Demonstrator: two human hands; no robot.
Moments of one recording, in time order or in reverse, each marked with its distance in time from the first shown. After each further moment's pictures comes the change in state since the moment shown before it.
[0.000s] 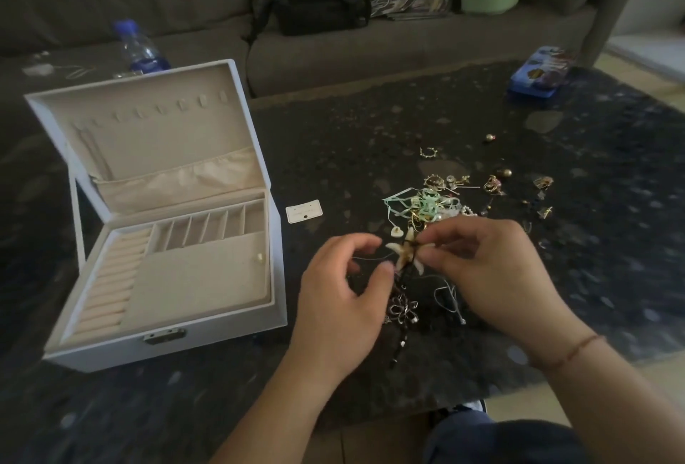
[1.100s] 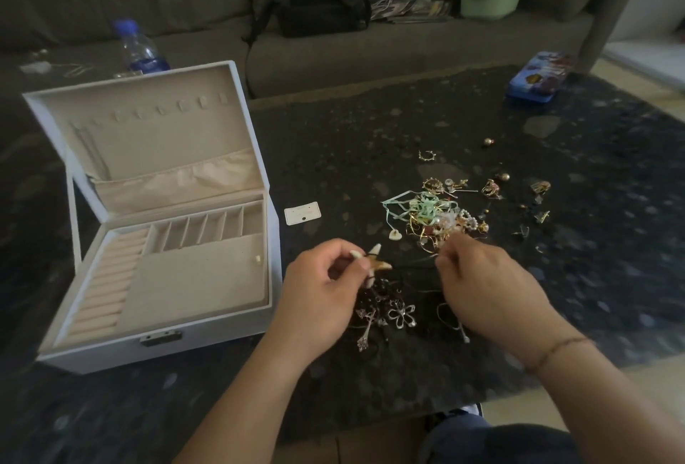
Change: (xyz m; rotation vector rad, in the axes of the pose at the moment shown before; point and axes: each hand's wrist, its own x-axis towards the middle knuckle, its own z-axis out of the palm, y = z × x) left_hand 0.015 -0.009 -0.015 -0.037 -0.118 -0.170; right_hand 0.004 0.013 0.003 -0.656 -0.146 0.089
